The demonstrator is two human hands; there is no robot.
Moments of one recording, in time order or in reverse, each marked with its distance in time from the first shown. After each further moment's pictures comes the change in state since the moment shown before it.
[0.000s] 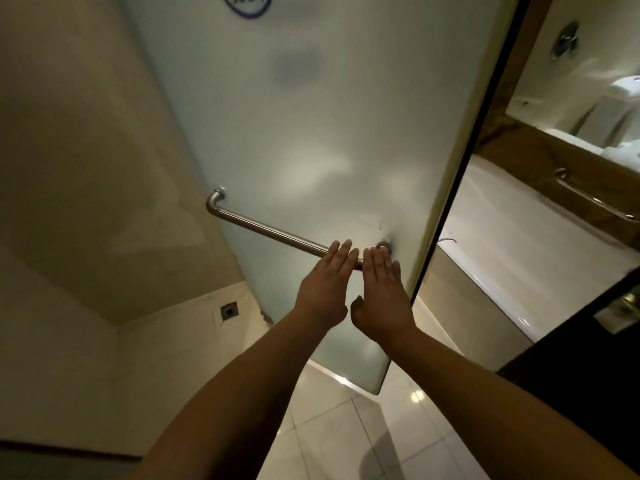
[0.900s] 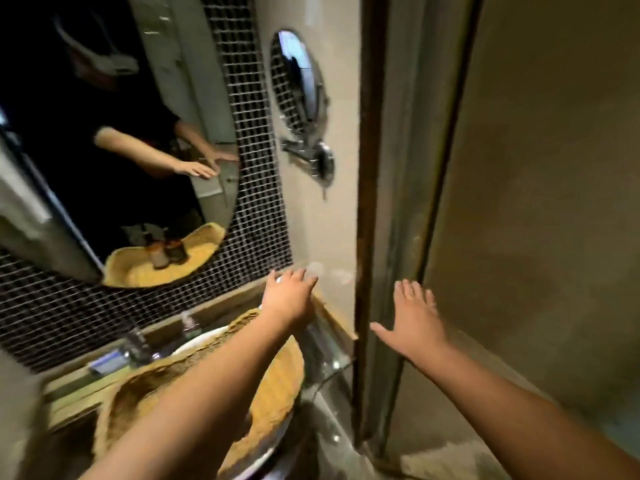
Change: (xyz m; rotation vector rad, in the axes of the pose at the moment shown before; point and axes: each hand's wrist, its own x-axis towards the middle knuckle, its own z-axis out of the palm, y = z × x) left_hand -0.594 -0.185 -0.191 0.390 0.032 -1.528; right_hand -0.149 -0.512 0.053 0.013 -0.246 -1.236
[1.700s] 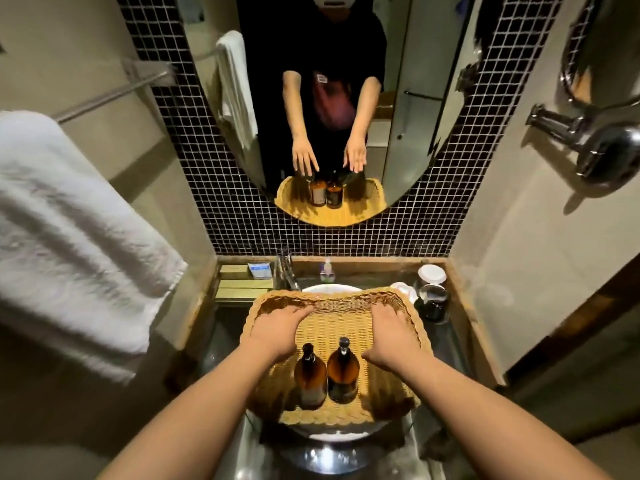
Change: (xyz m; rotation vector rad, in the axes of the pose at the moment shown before) left_hand -0.194 -0.216 0.125 -0.266 -0.301 -0.574; right_hand 0.030 -0.295 0.092 0.112 -0.443 -0.601
